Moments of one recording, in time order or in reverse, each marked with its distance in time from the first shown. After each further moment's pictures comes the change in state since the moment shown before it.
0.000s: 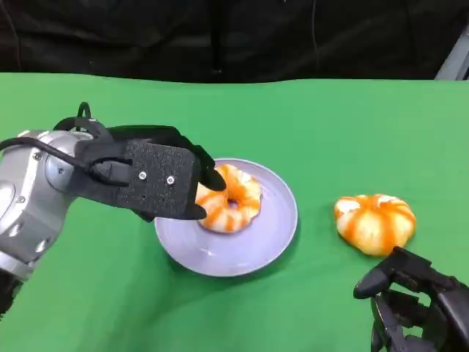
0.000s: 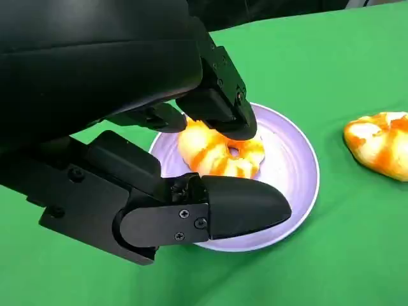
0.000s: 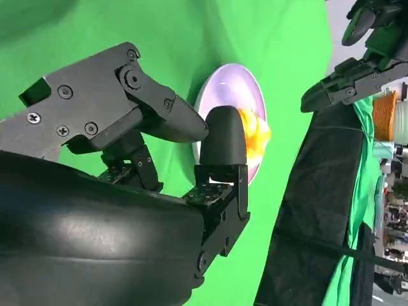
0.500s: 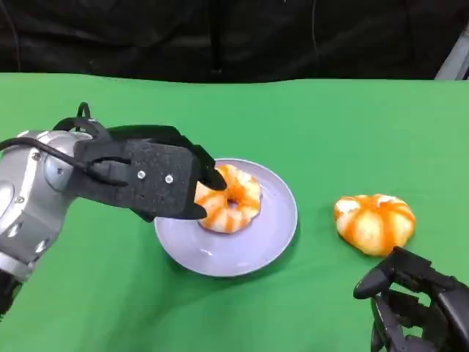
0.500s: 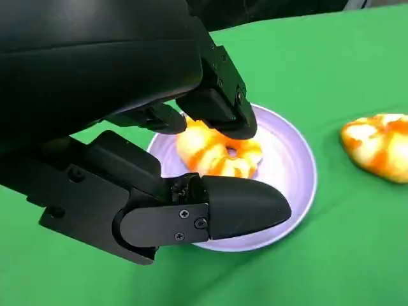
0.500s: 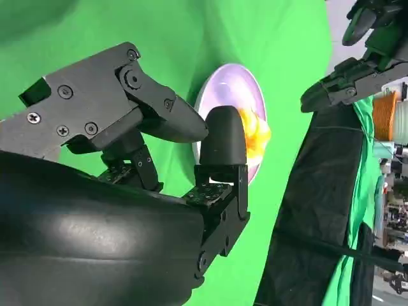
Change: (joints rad) left arm 0.016 -0.009 0.023 -0.003 -0.031 0.003 0.006; right arm 0.001 0.000 0.001 -0.001 -0.001 0.001 -0.001
